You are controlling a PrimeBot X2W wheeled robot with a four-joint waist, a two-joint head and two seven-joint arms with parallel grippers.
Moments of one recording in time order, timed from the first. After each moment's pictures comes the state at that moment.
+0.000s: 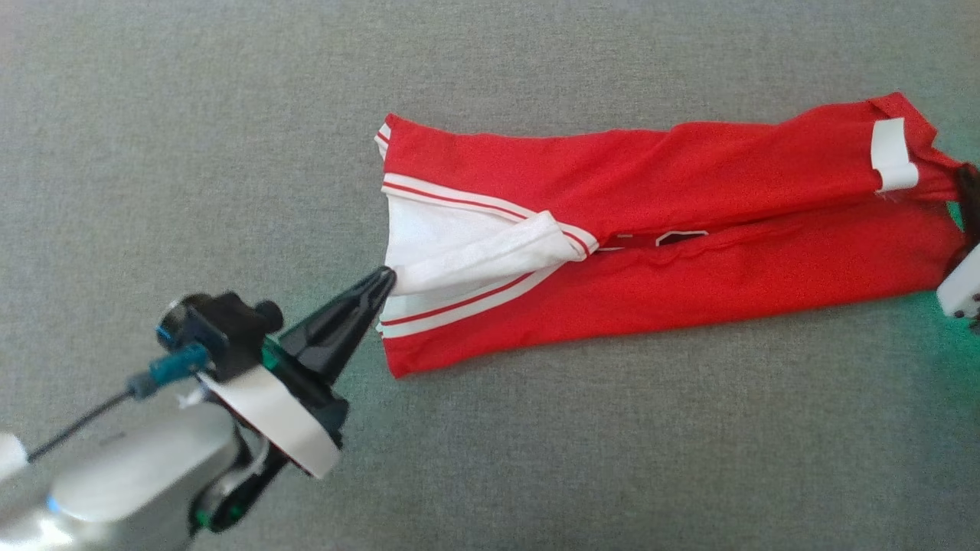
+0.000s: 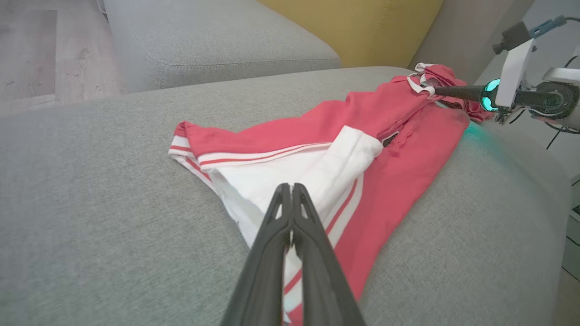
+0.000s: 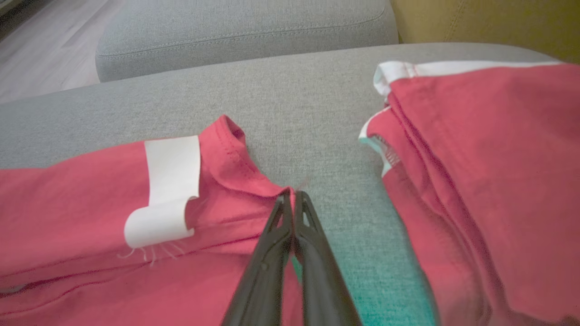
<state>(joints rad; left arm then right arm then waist) -0.75 0.75 -1.31 0.01 -1.01 0.06 -0.25 -0.44 -0.45 -0.01 0.50 0.49 0.13 0.21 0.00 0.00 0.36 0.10</state>
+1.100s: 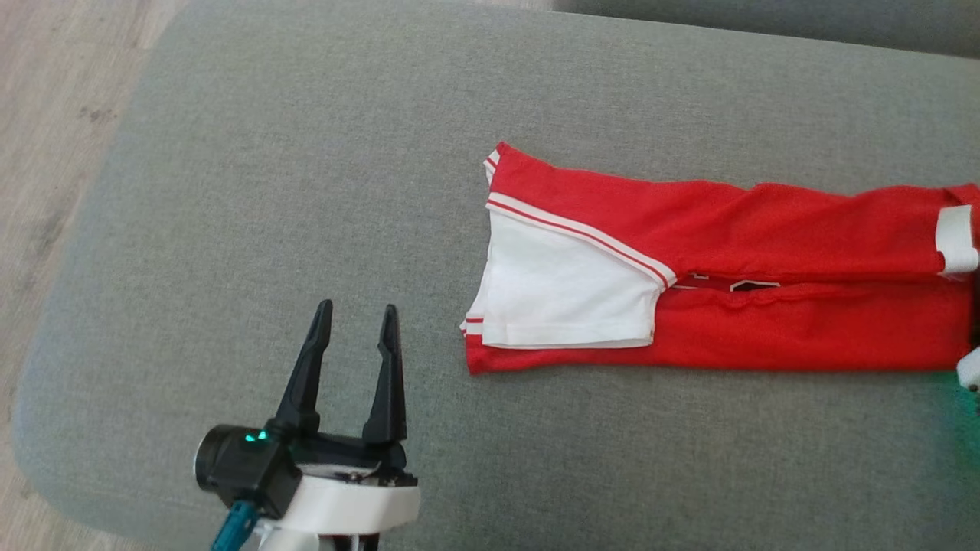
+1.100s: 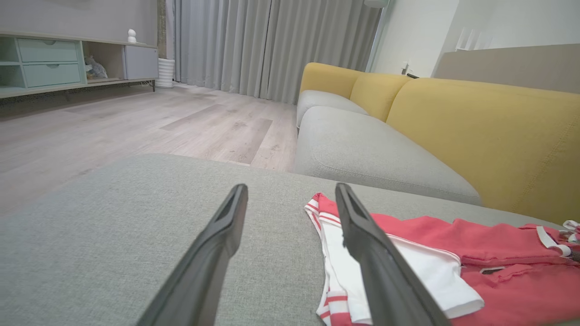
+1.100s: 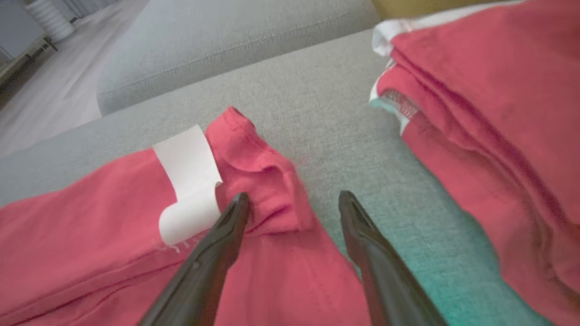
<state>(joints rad) -0.02 0.08 -0.38 -0.02 -0.31 0.08 -0.25 -0.32 -0.32 -0.30 0.63 0.41 0.13 0.12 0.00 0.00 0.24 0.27</state>
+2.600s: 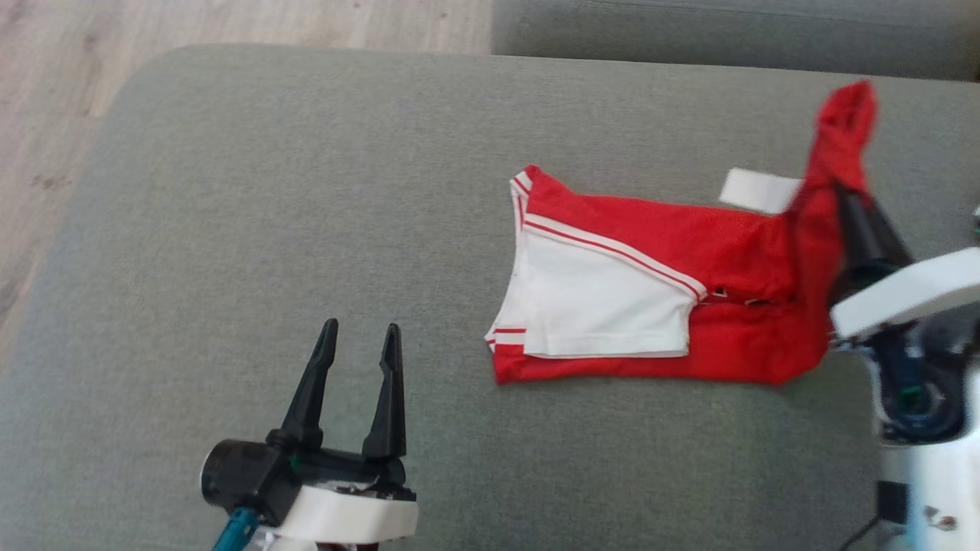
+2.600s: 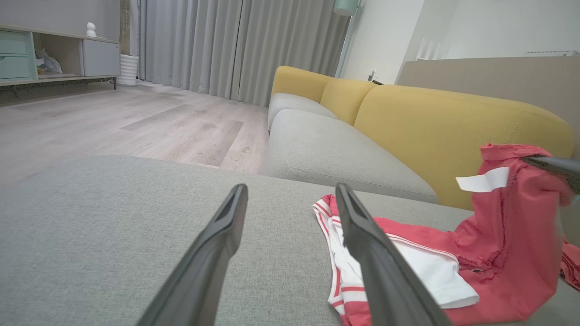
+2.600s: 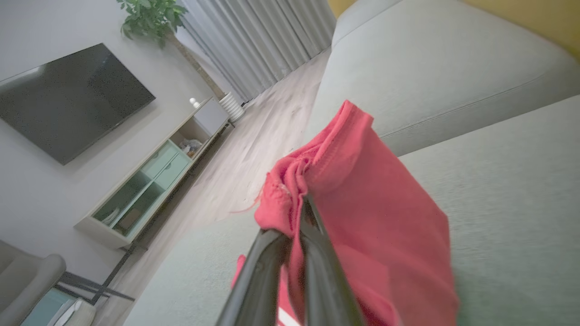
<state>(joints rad) 0.01 0.05 -0.34 0.03 -0.30 0.00 -0.25 -0.26 -0.06 -0.14 0.02 0.64 0.13 0.38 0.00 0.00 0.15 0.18</state>
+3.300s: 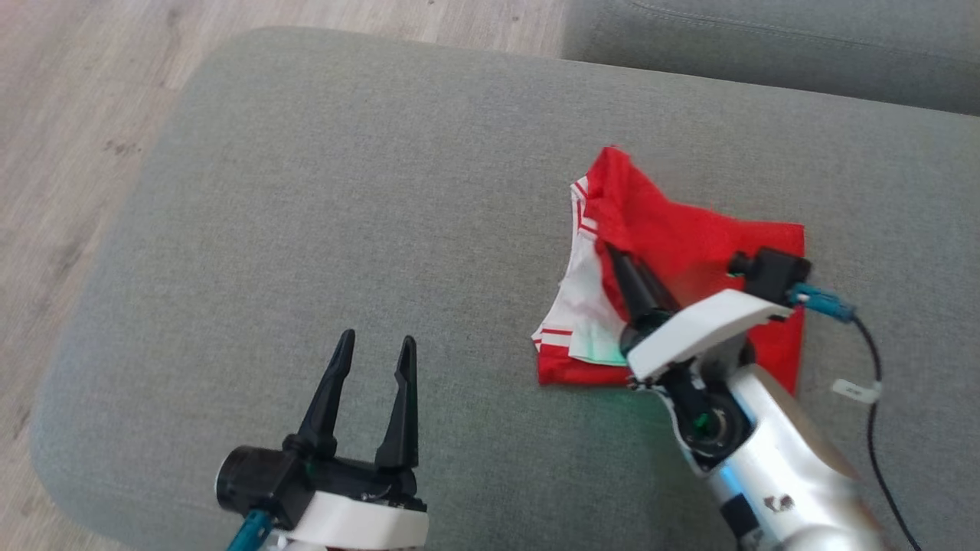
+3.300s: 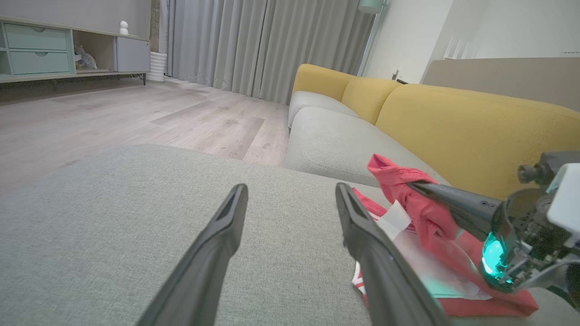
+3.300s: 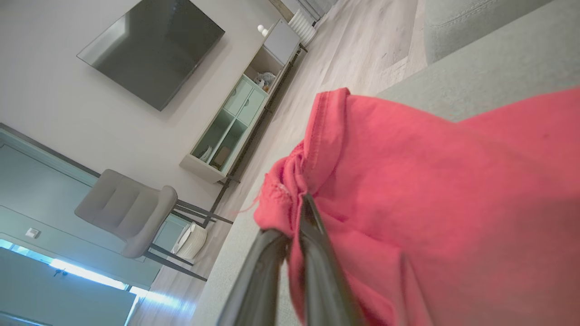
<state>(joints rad) 0.01 0.05 -0.37 0.06 -0.31 -0.01 -0.25 -0.40 -0.06 0.44 0.47 0.97 0.13 -0.01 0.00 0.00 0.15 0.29</state>
